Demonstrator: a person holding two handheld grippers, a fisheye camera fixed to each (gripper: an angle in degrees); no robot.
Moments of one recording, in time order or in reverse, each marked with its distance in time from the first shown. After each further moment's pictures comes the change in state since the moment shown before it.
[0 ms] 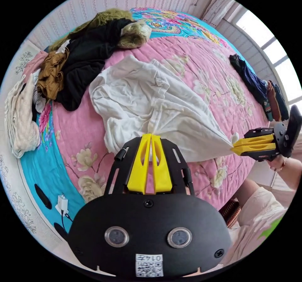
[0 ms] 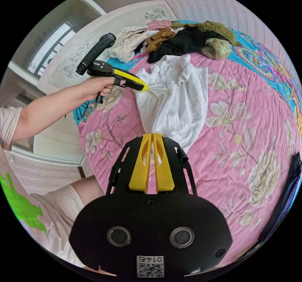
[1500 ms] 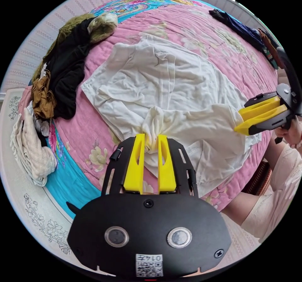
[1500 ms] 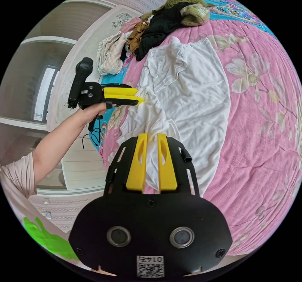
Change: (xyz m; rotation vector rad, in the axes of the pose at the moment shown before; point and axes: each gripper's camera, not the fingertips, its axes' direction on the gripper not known) left arm 0.169 -0.064 0.199 -0.201 -0.157 0.344; right arm 0.083 0.198 -0.050 0.029 -0.261 0.430
